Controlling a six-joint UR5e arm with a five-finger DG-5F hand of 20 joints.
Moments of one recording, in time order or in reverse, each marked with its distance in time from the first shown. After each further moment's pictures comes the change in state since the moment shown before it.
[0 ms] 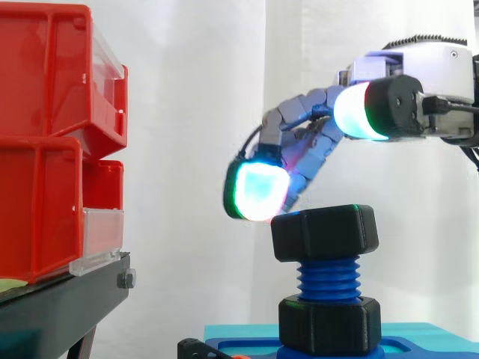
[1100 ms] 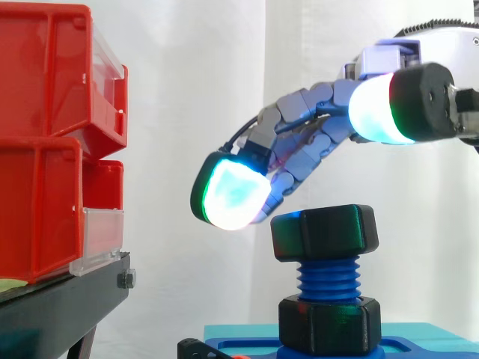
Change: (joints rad) arm 0.067 -0.004 0.000 -0.052 0.049 0.003
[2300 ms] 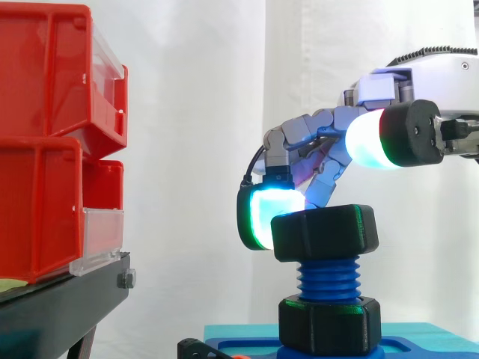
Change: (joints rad) arm -0.036 0.000 0.000 -0.026 -0.010 -0.001
